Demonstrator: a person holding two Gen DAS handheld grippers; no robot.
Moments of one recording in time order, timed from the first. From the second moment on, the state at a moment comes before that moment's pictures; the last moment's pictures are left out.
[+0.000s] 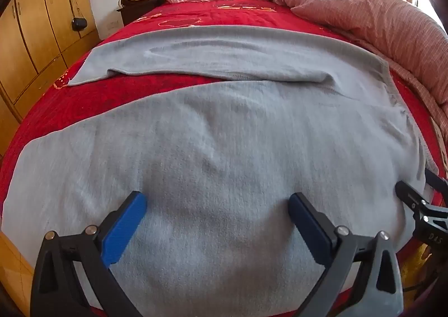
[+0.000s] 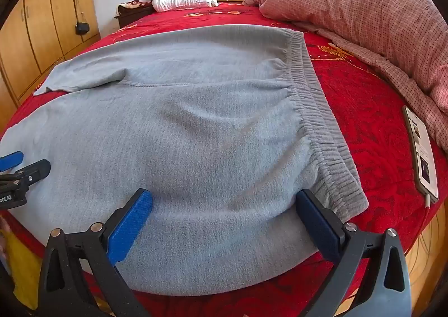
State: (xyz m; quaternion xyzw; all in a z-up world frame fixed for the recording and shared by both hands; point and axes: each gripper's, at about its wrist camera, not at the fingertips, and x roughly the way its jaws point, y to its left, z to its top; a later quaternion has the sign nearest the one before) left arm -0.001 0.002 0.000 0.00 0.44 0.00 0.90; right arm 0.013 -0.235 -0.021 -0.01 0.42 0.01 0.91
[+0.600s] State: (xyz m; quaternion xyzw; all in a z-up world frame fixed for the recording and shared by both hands) left arm -0.003 0.004 -0.002 0.01 0.45 -0.02 0.89; right arm 0.014 -0.235 -0.021 -0.01 0.42 0.01 0.91
